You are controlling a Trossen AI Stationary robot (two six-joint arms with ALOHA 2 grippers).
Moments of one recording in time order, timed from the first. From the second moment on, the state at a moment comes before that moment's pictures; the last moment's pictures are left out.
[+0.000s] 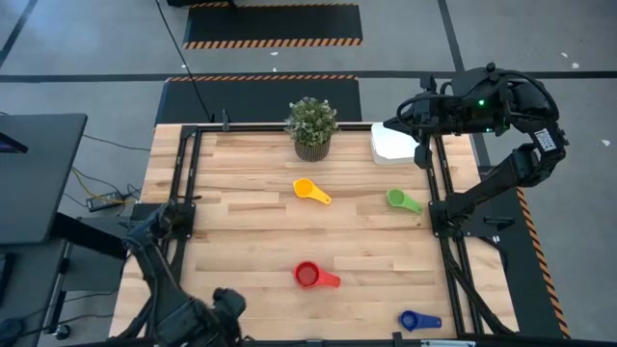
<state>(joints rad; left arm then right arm) -0.93 2.07 2.32 -1.57 -0.03 -1.94 -0.05 1.36 2.18 -1.32 0.21 -0.13</state>
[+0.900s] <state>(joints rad) -0.99 2.10 2.06 -1.57 0.15 -1.60 -0.05 1.36 2.18 -1.29 0.21 -0.11</state>
